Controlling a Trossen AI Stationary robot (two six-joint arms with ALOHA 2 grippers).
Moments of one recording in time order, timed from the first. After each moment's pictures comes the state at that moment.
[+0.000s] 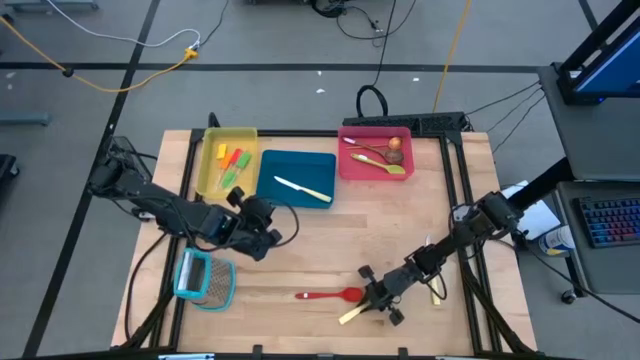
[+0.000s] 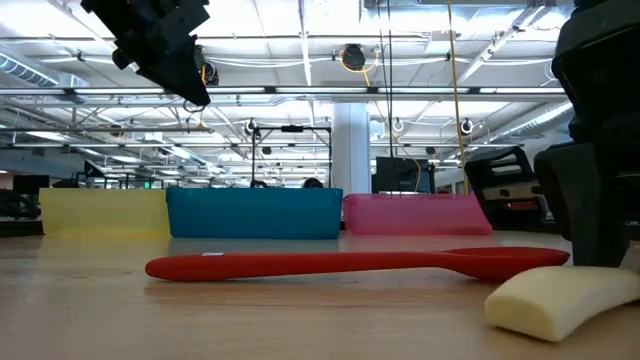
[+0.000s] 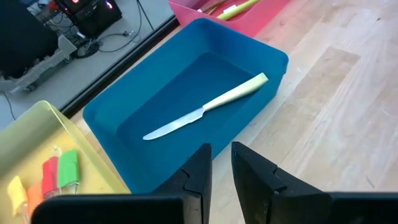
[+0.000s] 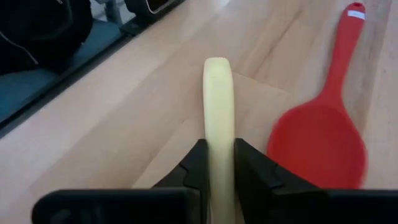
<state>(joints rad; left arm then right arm) -0.37 1.36 0.99 -0.81 -0.85 -0.86 0.56 1.89 0.55 0.71 -0.01 0.02</state>
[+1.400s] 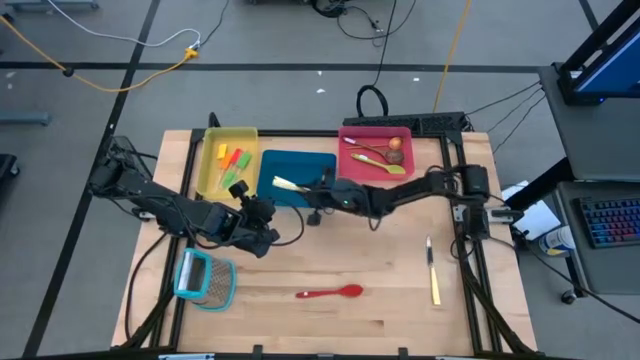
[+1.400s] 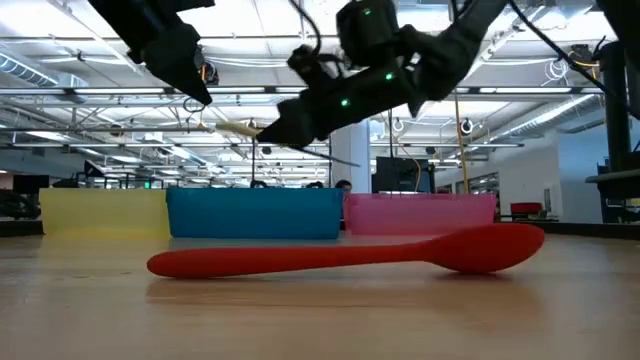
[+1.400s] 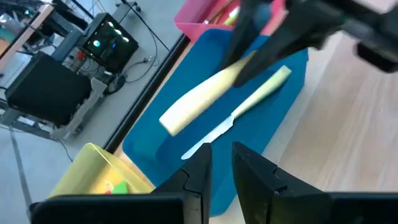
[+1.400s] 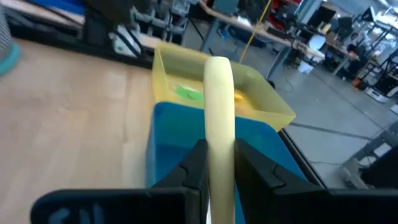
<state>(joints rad) -0.34 1.36 0.99 -0.82 -0.91 -0.57 -0.07 1.95 1.07 0.68 0.29 -0.32</state>
